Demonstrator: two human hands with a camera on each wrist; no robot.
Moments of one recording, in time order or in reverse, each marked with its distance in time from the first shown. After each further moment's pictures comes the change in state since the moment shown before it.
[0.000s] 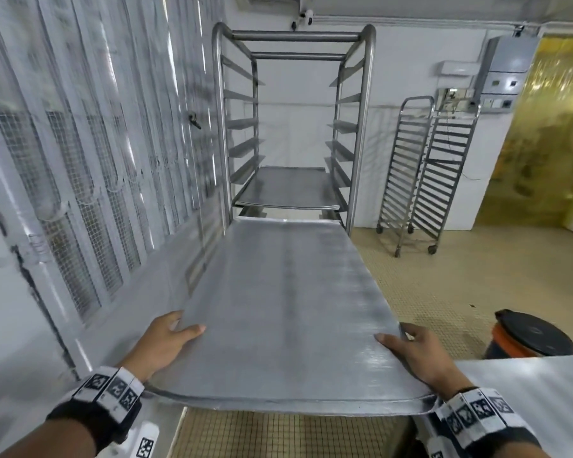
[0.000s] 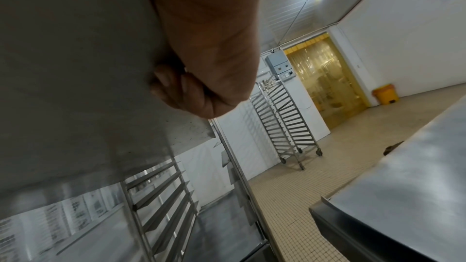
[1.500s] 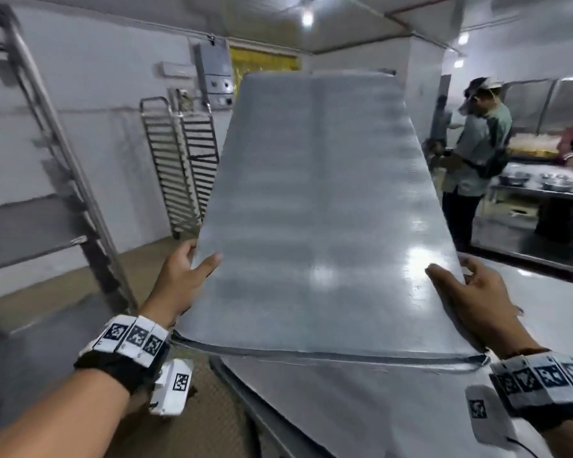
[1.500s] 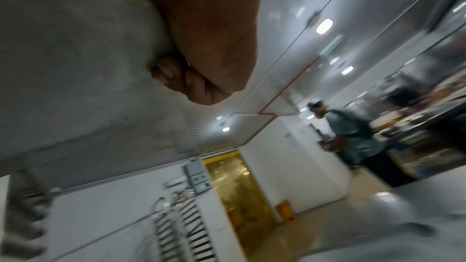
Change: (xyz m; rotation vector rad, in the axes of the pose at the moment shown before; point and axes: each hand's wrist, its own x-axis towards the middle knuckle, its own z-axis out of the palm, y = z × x) left_hand -0.013 0.239 0.391 -0.222 -0.681 0.522; right_hand -0.268 0.047 -0.295 0.000 1.073 0.050
